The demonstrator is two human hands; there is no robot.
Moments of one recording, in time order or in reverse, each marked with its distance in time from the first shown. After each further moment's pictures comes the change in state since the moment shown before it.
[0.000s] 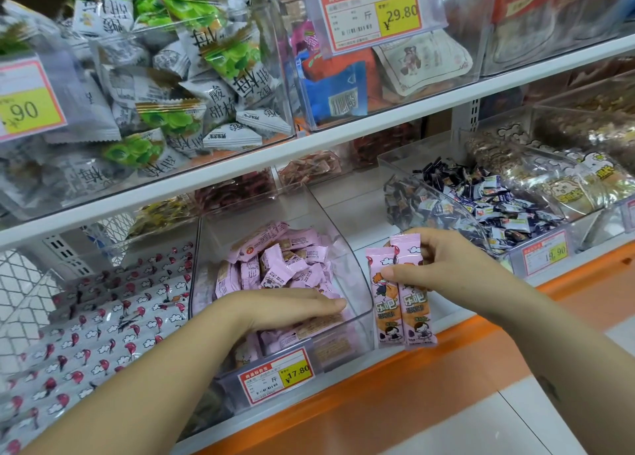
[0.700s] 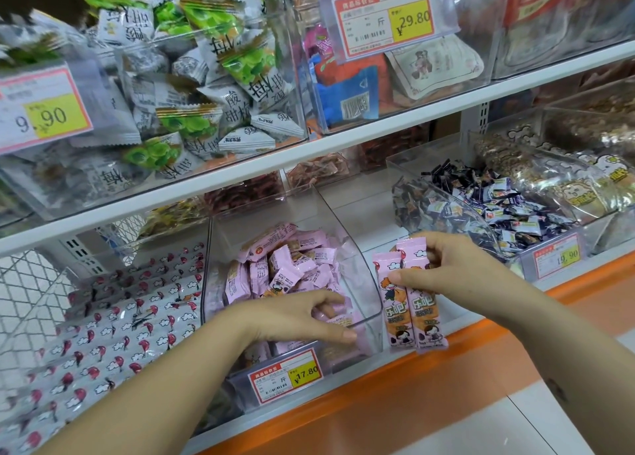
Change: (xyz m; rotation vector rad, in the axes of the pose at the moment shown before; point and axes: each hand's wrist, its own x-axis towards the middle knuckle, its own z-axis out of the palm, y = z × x) left_hand -0.006 -0.015 0.006 0.061 0.121 0.020; right_hand 0.005 0.008 0.001 -0.099 0.028 0.028
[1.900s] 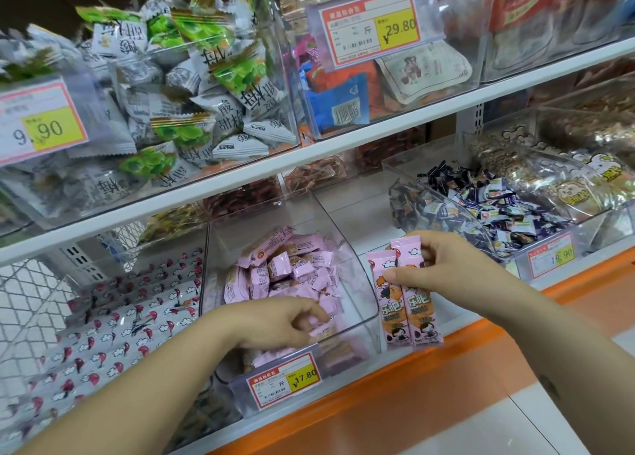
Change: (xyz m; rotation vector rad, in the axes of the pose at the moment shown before) left_hand -0.001 -0.017 -0.007 0.139 0.008 0.008; right_hand -0.002 -0.007 -0.002 0.080 -0.032 -0.077
